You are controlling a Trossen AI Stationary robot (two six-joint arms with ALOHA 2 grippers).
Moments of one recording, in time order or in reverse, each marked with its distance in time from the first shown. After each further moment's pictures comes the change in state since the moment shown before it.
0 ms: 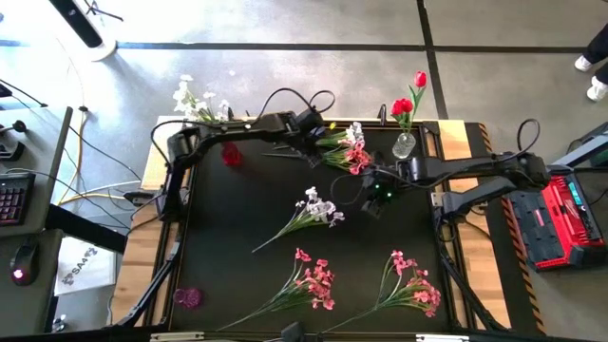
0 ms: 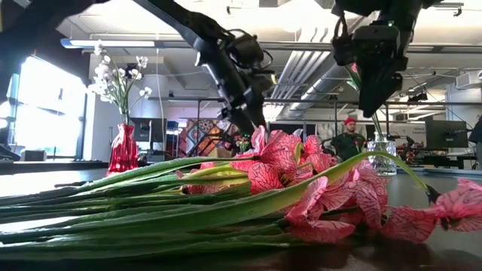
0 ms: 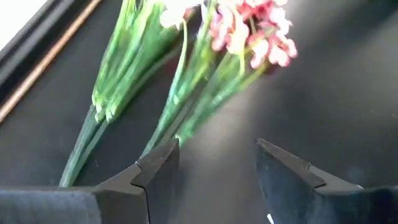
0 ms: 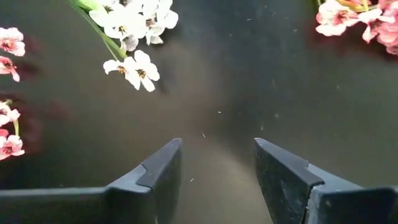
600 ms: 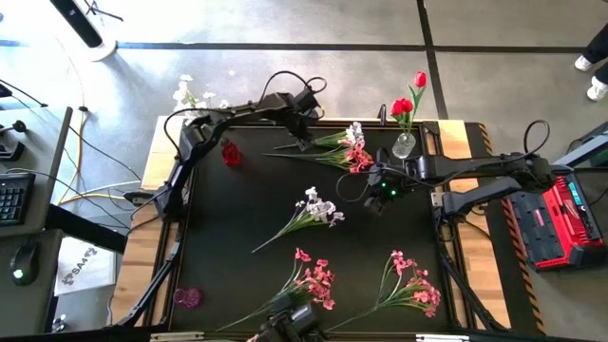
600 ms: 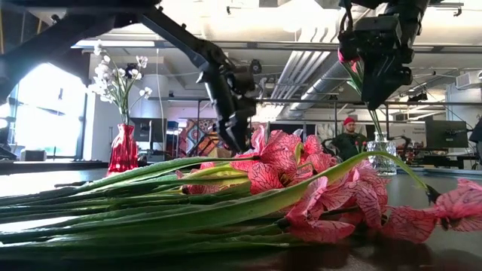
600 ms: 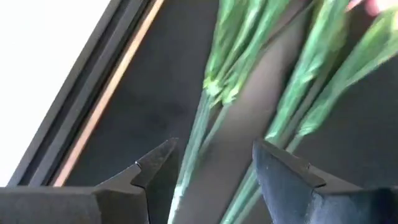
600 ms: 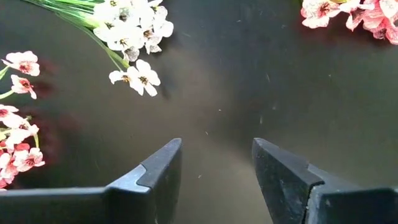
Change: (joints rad) left arm 0.172 0.179 0.212 -0.241 0.007 0.232; right arm 0.001 -0.057 0.000 -0.027 0.007 0.098
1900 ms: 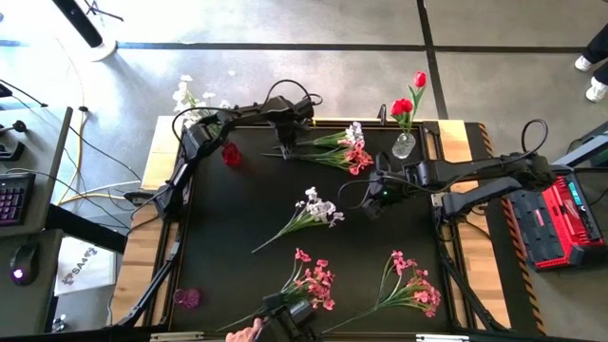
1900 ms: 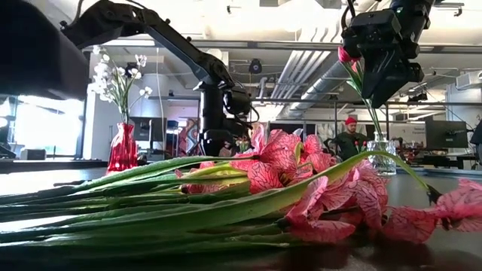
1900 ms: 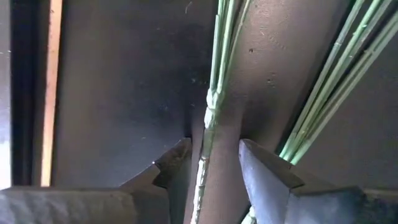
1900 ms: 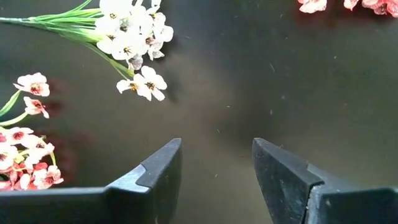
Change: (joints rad) left arm 0.020 0.081 0.000 -0.226 -0.116 0.239; right arm 0.072 0.000 0.000 0.006 0.055 0.193
